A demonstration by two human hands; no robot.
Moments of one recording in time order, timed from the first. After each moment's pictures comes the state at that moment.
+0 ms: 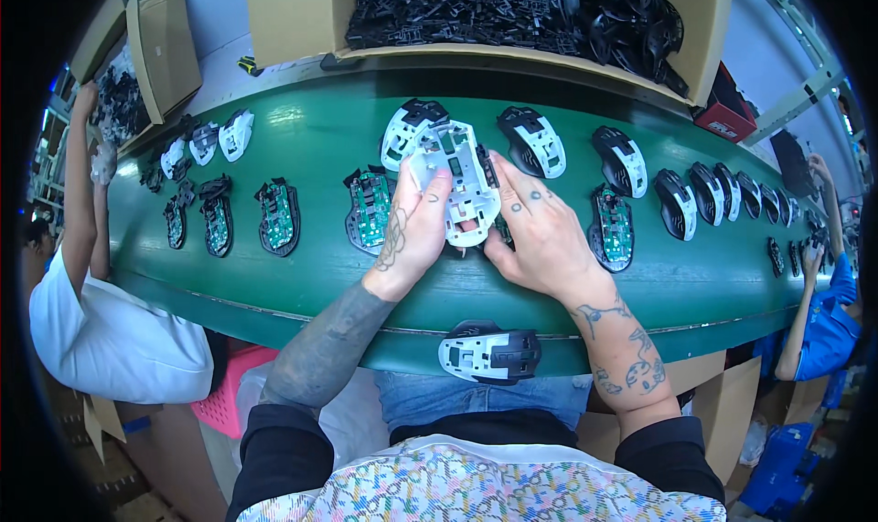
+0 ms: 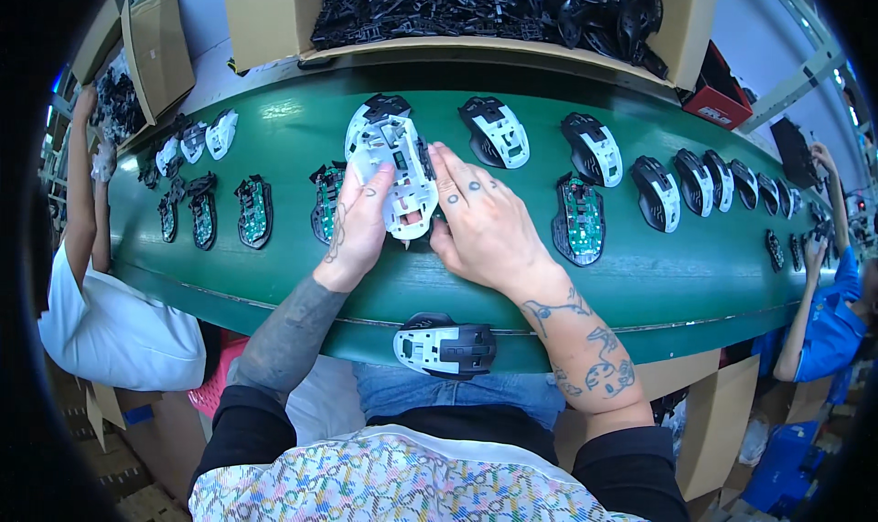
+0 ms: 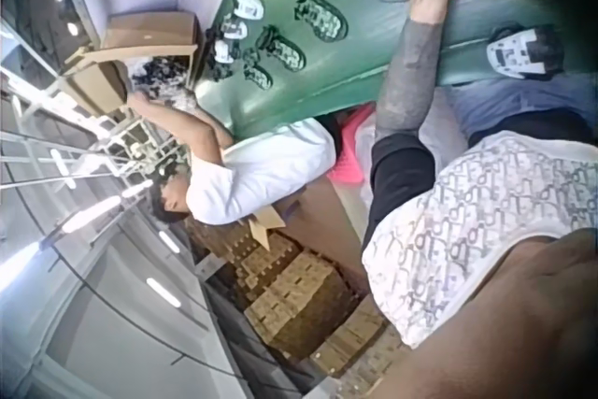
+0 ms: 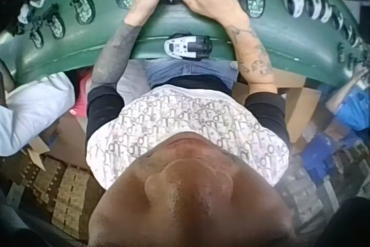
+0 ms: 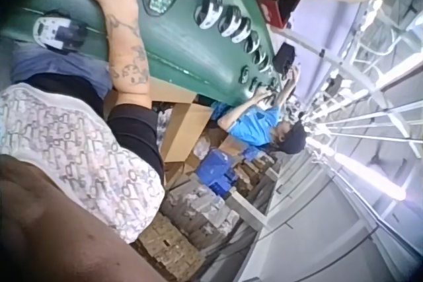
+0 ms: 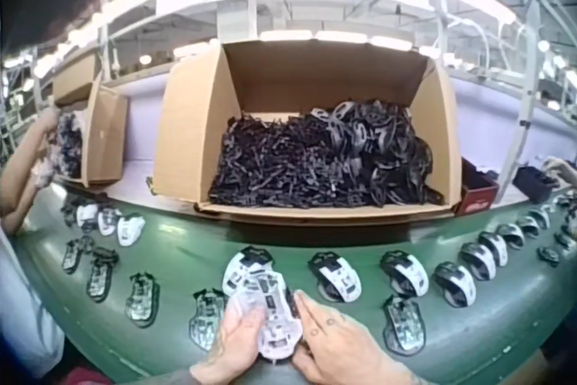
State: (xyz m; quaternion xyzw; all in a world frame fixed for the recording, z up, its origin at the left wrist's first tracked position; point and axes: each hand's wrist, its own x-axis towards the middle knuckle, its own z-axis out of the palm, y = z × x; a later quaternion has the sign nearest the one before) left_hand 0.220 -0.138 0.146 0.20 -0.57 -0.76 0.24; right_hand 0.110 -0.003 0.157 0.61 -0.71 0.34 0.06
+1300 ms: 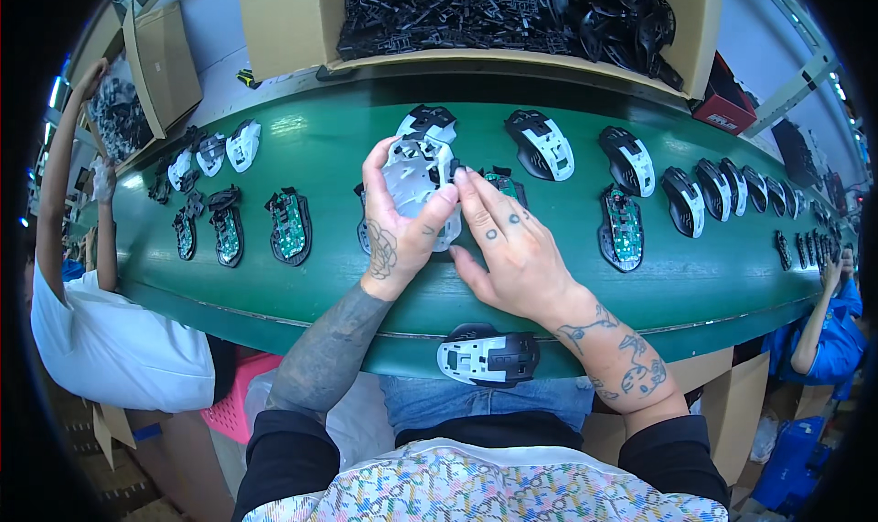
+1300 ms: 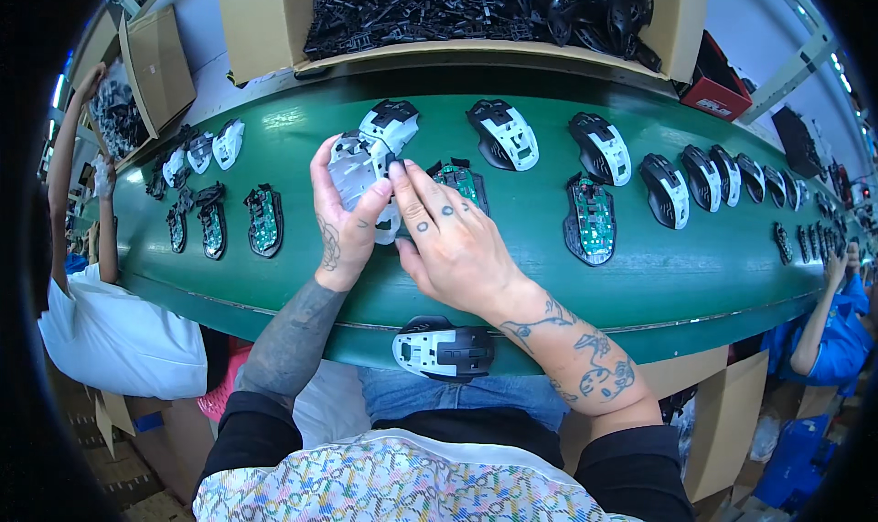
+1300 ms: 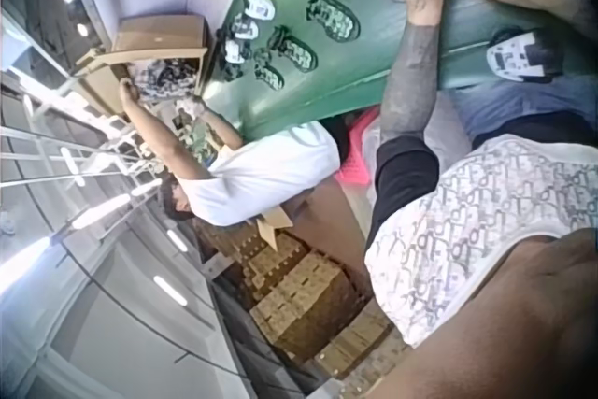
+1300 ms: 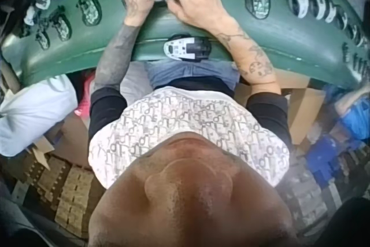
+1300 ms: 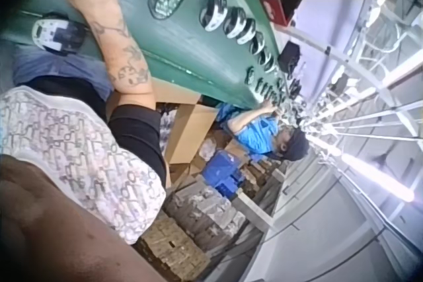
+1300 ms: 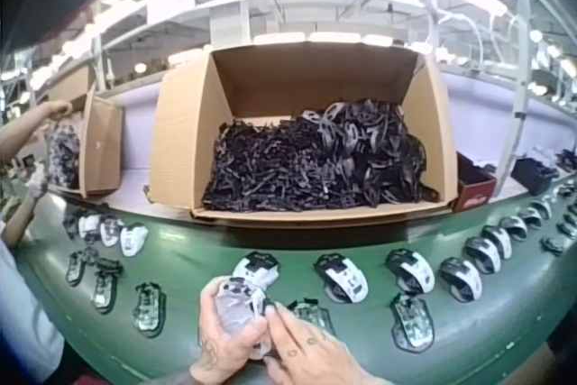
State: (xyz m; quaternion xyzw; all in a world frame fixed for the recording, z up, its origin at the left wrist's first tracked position) left_hand 0.228 -0.148 0.158 0.17 -0.69 -0.59 0.38; right_hand 0.138 -0.010 0.155 0.62 -0.68 0.40 0.03
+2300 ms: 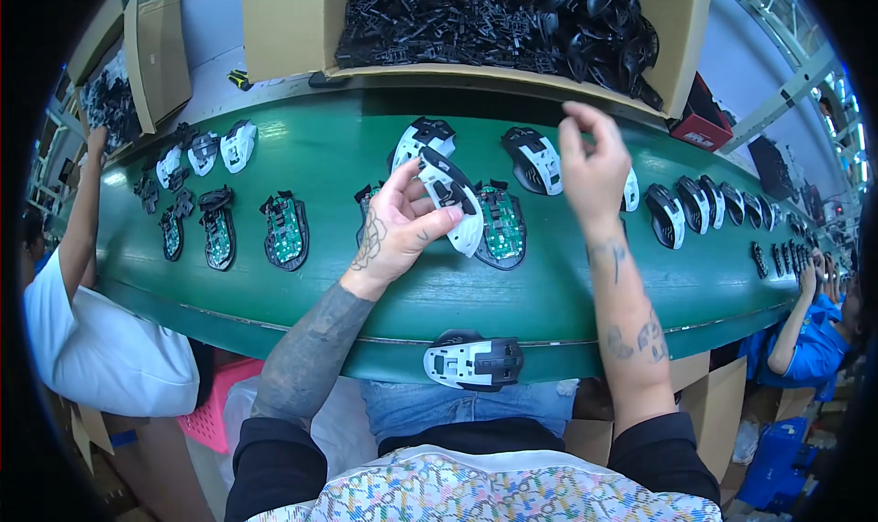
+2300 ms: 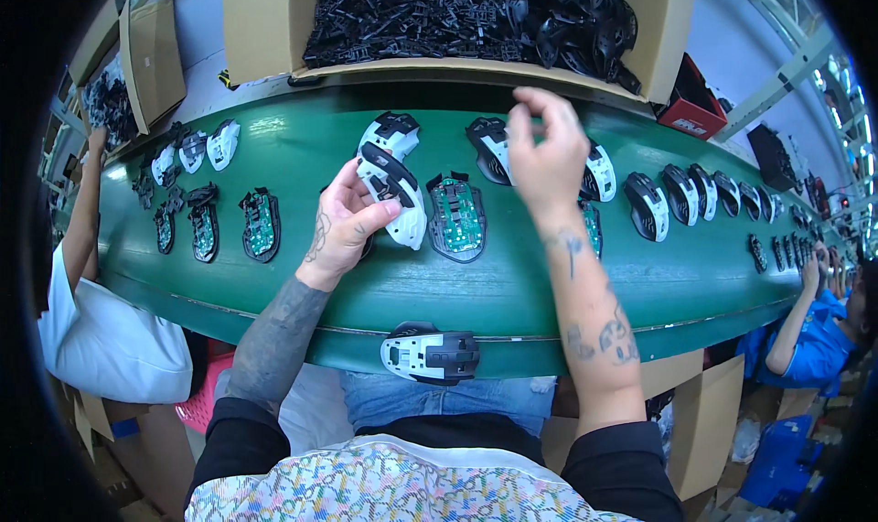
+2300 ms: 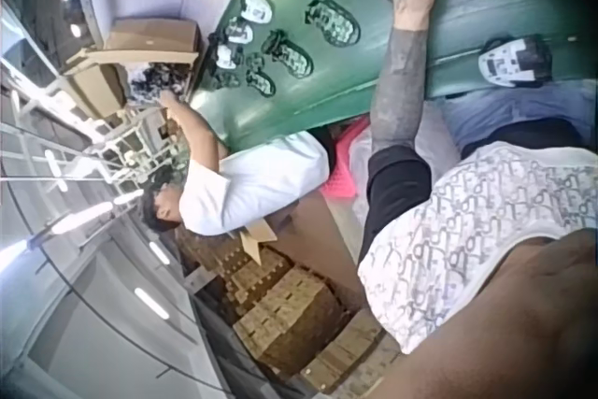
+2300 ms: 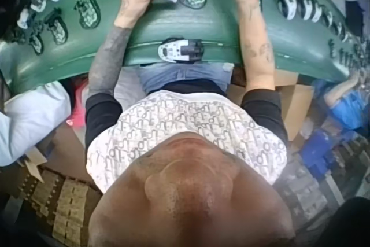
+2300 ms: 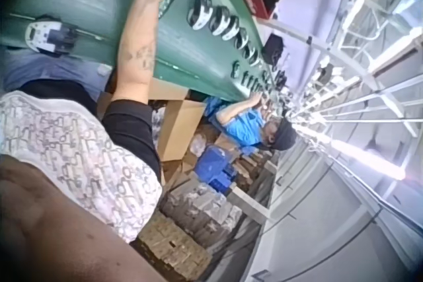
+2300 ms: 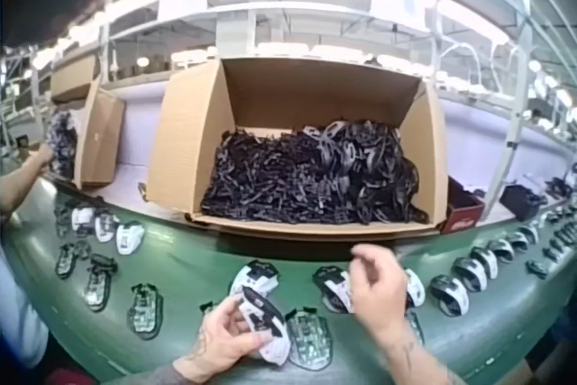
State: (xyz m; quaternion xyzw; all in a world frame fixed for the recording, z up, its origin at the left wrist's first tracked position) left_hand 0.236 -0.165 0.163 0.11 -0.58 -0.79 0.19; right_hand 0.036 -0.031 0.168 0.33 -0.72 0.59 0.15
